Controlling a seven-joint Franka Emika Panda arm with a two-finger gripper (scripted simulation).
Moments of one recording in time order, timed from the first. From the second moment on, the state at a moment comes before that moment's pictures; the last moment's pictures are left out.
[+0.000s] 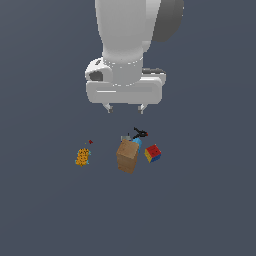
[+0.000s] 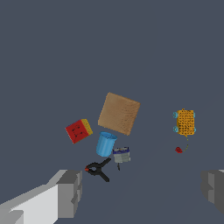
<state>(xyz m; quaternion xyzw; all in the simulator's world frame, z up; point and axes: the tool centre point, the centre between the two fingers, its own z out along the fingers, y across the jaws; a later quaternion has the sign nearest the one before) 0.006 -0.008 0.323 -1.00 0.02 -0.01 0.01</state>
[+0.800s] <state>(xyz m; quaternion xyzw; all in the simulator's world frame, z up) 0.007 0.007 0.331 -1.00 -0.01 -0.02 0.01</state>
